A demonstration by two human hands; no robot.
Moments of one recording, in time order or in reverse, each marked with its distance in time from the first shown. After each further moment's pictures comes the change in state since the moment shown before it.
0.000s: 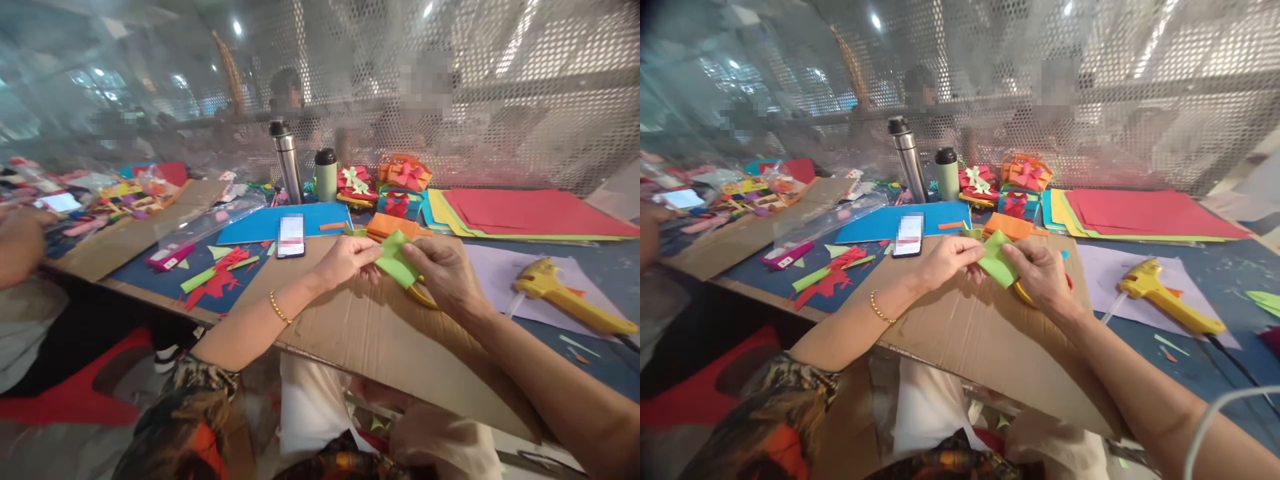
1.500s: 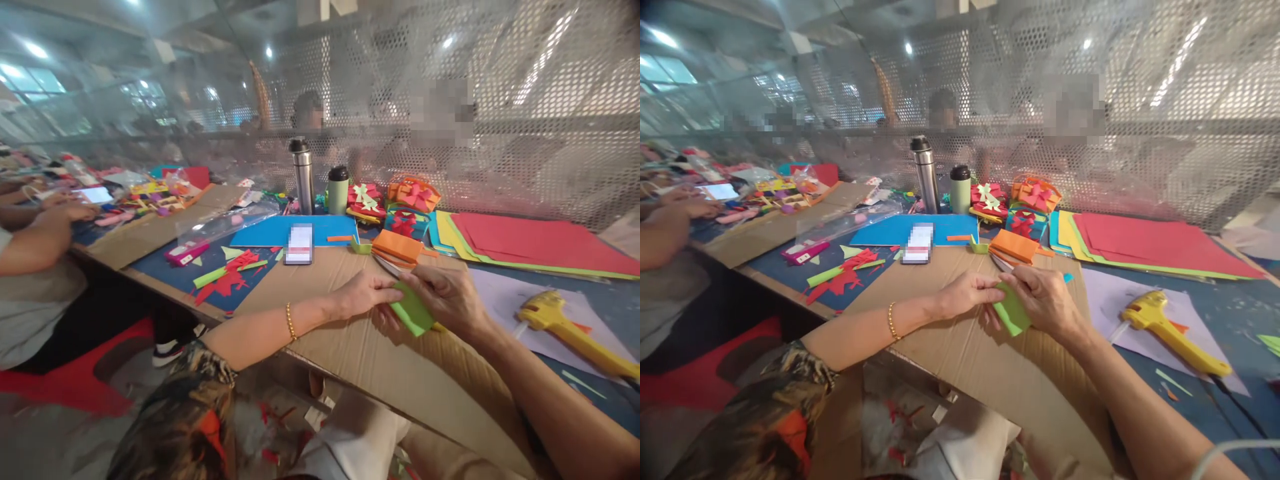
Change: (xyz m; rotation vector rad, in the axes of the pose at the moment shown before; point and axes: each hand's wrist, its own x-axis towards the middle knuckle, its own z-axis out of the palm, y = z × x) left_hand -0.005 -0.020 0.033 -0.278 -0.140 -0.218; right_hand 0.003 -0.011 -0.015 -0.338 -0.169 -0.334
